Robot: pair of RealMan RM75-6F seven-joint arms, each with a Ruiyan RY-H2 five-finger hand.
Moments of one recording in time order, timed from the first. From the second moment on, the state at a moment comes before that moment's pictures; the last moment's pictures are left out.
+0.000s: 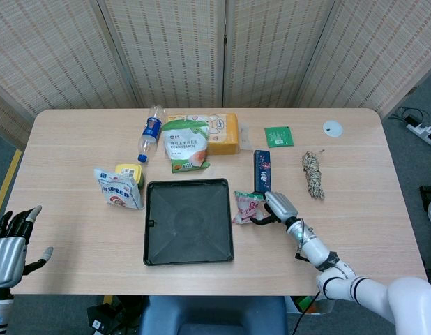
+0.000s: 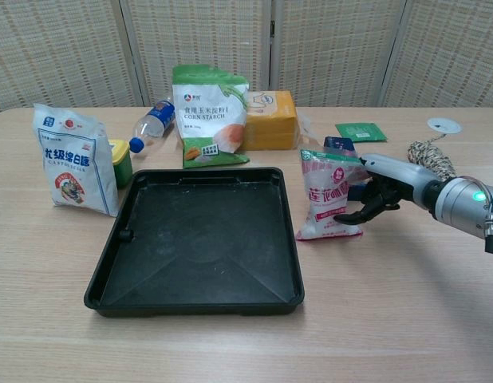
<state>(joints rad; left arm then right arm) -0.09 -1.18 -0.05 -1.61 1.48 1.51 0.11 0.68 -1.72 0.13 -1.01 -1.42 0.79 0.62</state>
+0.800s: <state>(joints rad) -0.08 -1.18 -0.05 -1.58 1.49 1.51 0.08 0.57 -1.44 0.10 -1.54 -1.27 0.73 0.50</state>
